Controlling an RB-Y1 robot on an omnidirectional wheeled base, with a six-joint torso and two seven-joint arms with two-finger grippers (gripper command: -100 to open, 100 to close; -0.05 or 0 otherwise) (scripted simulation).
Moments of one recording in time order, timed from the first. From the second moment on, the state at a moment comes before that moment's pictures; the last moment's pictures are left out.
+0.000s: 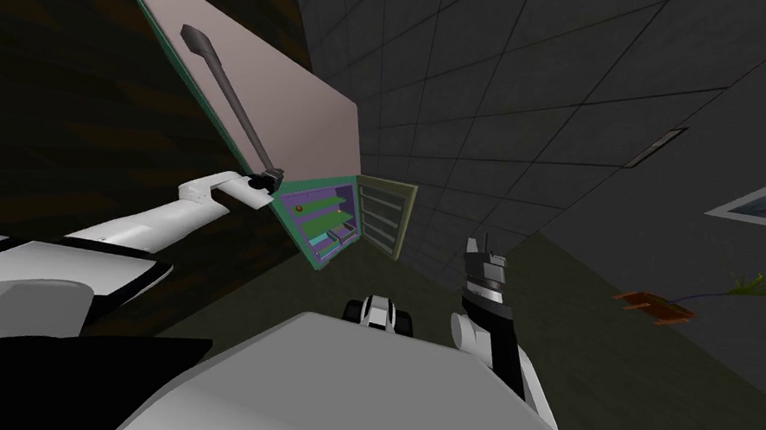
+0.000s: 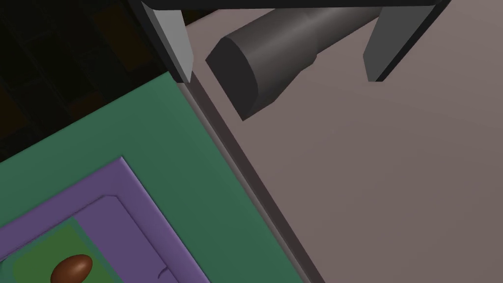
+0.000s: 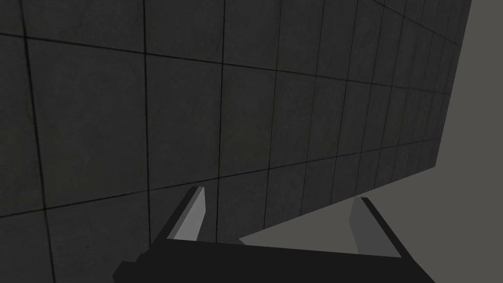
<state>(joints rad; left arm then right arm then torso) -0.36 1.37 -0.06 -1.36 0.18 0.61 0.47 0.51 0.04 -0.07 -2.31 0.10 -0.43 0.02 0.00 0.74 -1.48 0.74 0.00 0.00</state>
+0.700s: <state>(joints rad) -0.38 1.28 -0.02 -1.46 0.17 0.69 0.39 0.51 0.04 -0.07 -2.31 0.10 -0.43 0.02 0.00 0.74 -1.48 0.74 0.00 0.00</state>
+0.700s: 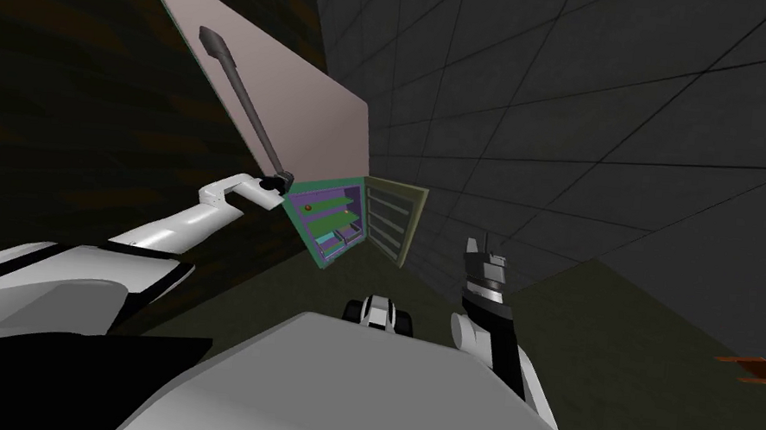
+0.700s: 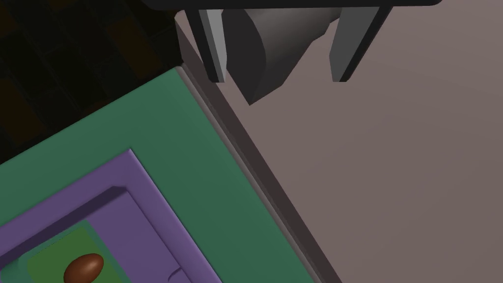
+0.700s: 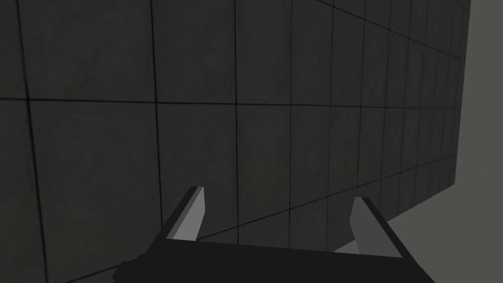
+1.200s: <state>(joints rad) -0.42 1.15 0.01 -1.55 0.16 0.77 0.27 0.51 0.03 -0.07 -2.31 0.10 -0.43 0.02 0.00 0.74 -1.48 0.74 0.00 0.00</state>
